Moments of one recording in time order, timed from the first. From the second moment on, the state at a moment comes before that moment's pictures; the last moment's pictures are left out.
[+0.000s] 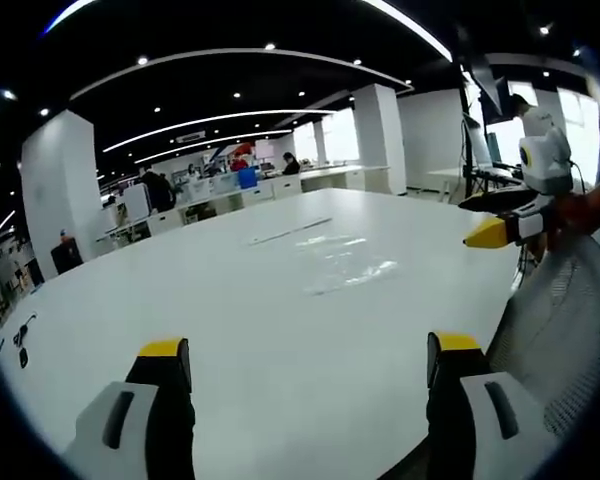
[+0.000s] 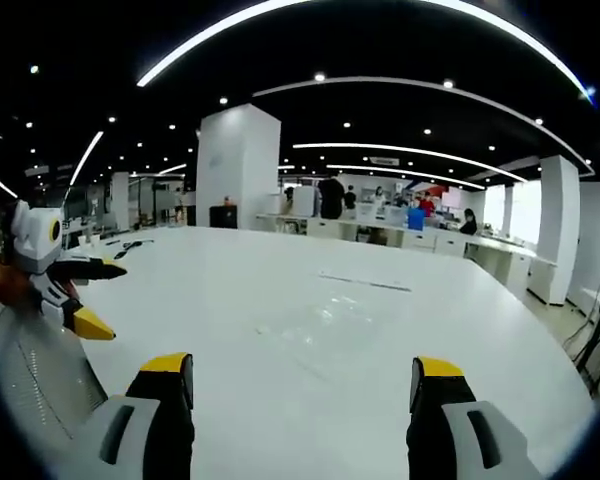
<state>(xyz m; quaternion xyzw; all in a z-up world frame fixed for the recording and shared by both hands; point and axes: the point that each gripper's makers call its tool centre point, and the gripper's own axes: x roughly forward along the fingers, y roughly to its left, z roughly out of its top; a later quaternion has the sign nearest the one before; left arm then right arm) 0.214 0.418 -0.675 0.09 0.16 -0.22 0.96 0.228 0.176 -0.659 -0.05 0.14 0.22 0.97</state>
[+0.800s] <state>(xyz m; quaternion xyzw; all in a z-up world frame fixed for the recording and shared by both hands) 0.214 0.420 -0.677 0.10 0.16 -0.21 0.96 0.229 0.177 -0.653 -0.04 0.13 0.22 0.97</state>
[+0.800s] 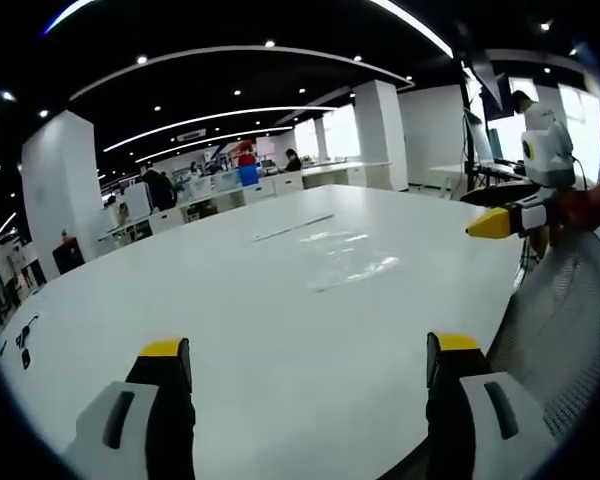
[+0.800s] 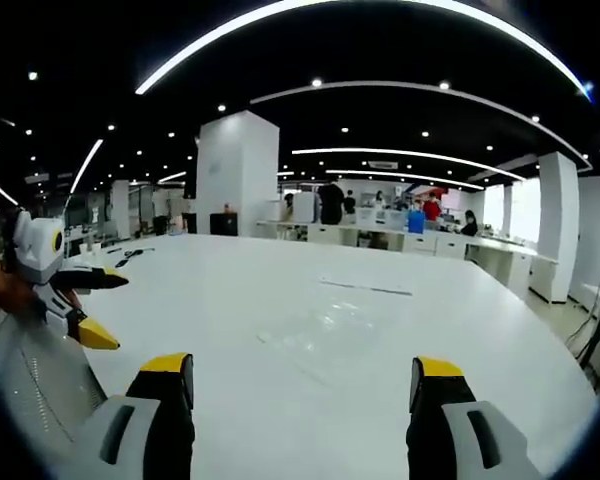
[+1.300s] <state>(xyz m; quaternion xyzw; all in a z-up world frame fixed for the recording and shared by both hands) 0.214 0.420 -0.676 0.09 0.16 -0.21 0.96 0.229 0.177 -0.652 -0.04 0.12 0.22 0.97</state>
